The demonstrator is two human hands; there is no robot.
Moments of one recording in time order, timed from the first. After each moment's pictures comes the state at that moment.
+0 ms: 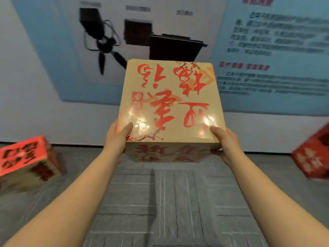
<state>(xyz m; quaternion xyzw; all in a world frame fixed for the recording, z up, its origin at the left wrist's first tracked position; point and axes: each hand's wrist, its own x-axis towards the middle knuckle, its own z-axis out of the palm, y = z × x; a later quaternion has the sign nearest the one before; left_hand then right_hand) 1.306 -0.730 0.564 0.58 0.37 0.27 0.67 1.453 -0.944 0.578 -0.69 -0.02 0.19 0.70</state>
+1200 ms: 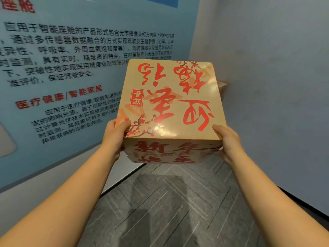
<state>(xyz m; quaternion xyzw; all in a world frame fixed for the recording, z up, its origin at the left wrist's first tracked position) 1.827 -1.083 0.615 0.68 0.11 0.00 0.73 1.770 -1.336 0.626 -0.61 0.20 -0.14 0.75</state>
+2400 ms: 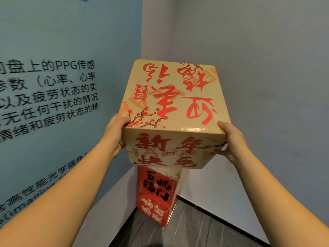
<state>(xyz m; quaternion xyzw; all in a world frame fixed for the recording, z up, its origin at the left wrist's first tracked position) 2.424 -1.428 0.668 0.63 -0.03 -0.11 0.77 2.291 -1.648 0.693 -0.61 0.29 -0.25 0.69</state>
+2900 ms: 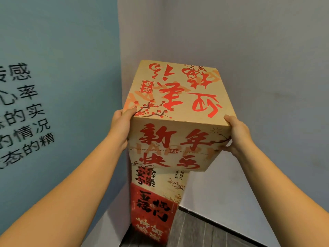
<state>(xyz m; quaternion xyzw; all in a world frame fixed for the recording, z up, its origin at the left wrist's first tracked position) 2.578 -1.542 0.685 0.64 -0.03 -0.12 0.76 2.448 -1.742 0.693 -0.59 0.38 -0.29 0.65</state>
